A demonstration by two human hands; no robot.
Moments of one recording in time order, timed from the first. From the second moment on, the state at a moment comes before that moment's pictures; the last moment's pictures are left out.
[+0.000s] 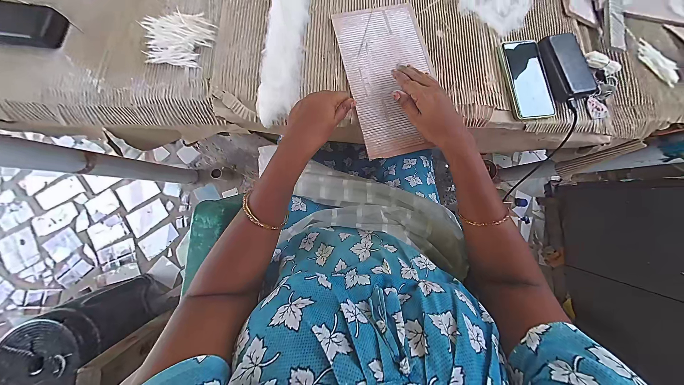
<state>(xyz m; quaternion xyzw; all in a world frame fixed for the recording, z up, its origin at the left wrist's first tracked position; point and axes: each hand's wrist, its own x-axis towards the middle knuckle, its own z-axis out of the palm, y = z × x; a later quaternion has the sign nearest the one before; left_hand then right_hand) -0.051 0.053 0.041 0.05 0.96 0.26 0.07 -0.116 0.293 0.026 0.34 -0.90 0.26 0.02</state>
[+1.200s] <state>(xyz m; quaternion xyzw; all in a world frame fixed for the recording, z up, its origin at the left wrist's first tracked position) -0.027 0.070 0.050 -0.02 0.98 0.19 0.03 -0.143 0.267 0.057 0.37 -0.92 0.08 -0.13</state>
